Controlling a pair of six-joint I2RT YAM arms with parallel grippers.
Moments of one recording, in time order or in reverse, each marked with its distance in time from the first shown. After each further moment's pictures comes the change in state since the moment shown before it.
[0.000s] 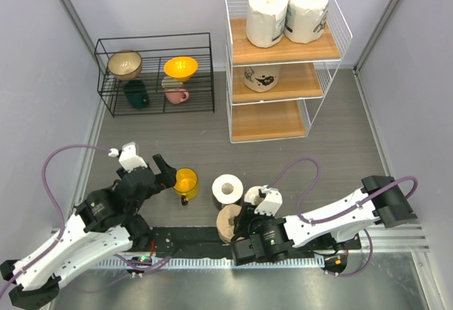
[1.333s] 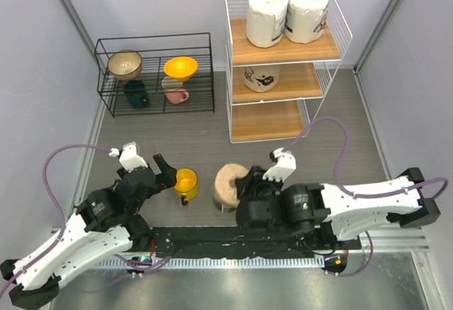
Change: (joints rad) left arm 0.000 0.002 -0.001 0.002 0.000 0.000; right arm -0.097 -0.143 0.340 -0.192 0.196 -0.288
